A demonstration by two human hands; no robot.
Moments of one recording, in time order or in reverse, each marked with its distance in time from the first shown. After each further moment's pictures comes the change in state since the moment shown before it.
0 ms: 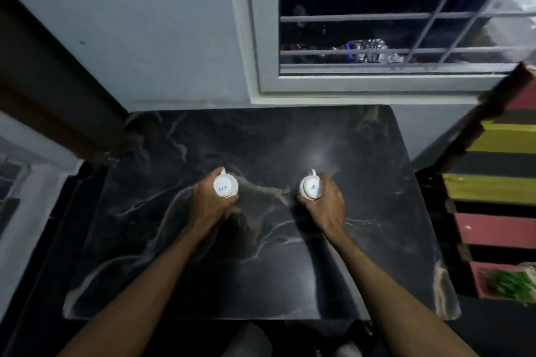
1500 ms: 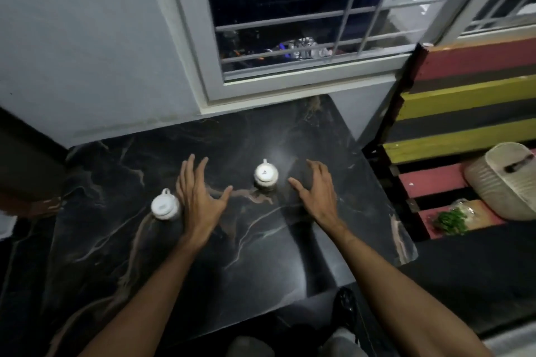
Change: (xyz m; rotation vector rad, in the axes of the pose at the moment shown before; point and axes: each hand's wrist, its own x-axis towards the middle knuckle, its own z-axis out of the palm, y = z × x) left_hand -0.009 0.048 0.029 0.175 0.048 0.353; right_hand -0.025 0.018 -0.051 -0.065 0.187 0.003
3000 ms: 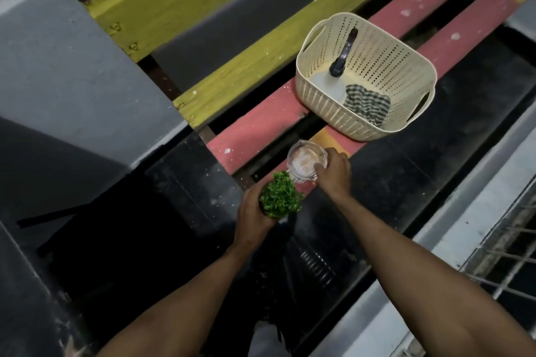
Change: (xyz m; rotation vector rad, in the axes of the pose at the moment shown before) left_hand -0.226 0.362 0.656 -0.382 -0.874 0.160; right_hand 0.102 0.675 -0.243 0.051 0.194 0.794
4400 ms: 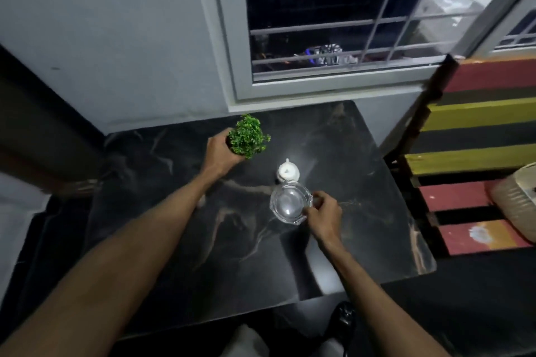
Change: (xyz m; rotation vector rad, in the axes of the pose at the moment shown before) left_hand -0.395 -0.059 -0.739 0.116 0.705 -0.039; right_hand -0.666 -0.362 0.211 0.134 -0.262 -0.478
